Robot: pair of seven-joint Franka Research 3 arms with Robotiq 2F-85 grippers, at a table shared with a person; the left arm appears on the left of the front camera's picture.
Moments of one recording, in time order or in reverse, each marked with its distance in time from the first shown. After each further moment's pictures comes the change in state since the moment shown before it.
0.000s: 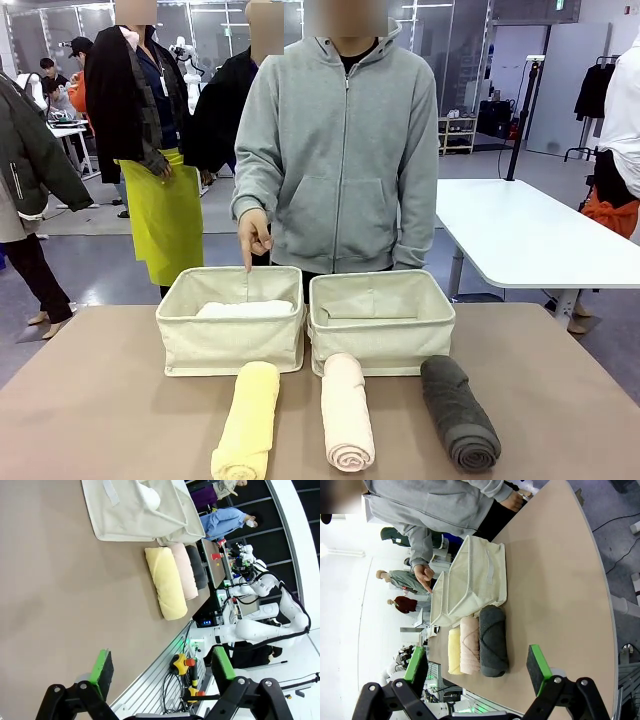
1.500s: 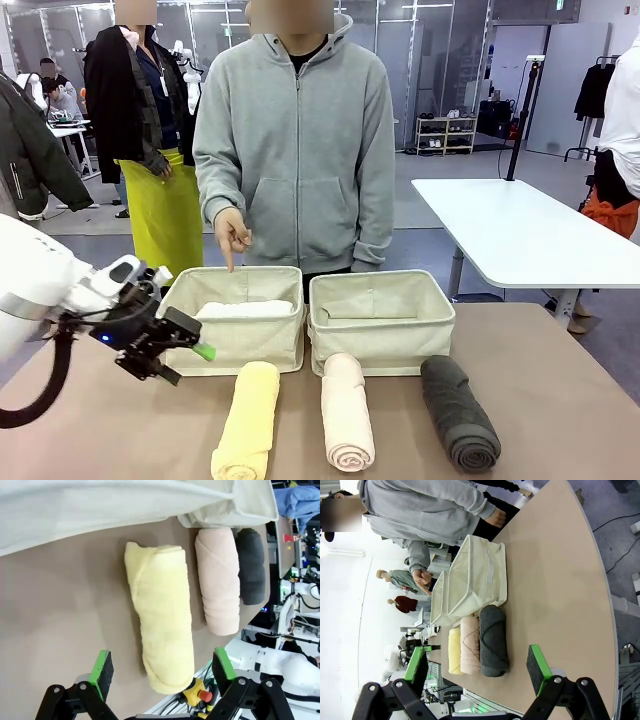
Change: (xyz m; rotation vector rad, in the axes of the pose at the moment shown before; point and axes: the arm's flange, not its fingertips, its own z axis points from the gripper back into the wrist) left arm 0.044 -0.118 -0.329 0.376 0.239 0.051; right arm 0.000 0.000 0.000 0.002 0.002 0.000
